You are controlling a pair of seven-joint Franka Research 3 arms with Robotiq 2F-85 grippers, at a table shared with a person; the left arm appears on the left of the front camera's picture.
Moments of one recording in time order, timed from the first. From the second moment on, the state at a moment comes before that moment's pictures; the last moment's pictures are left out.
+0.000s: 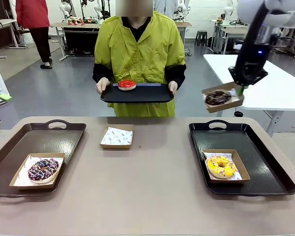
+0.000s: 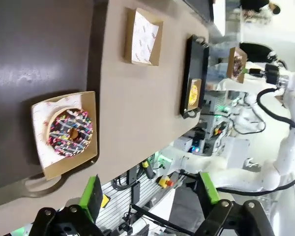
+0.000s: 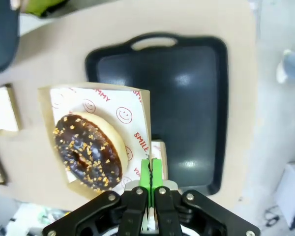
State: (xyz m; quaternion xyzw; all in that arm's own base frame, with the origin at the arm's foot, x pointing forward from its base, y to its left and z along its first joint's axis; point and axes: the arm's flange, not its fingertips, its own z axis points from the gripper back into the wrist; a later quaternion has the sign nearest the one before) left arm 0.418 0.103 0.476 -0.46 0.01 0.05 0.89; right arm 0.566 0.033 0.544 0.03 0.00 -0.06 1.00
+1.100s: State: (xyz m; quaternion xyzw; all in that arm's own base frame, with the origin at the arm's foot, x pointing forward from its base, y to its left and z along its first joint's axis) left arm 0.525 -0.113 0.440 -0.19 -0.02 -0.03 0.98; right arm 0.577 -0.013 0.494 0.01 0.01 -0.08 1.00
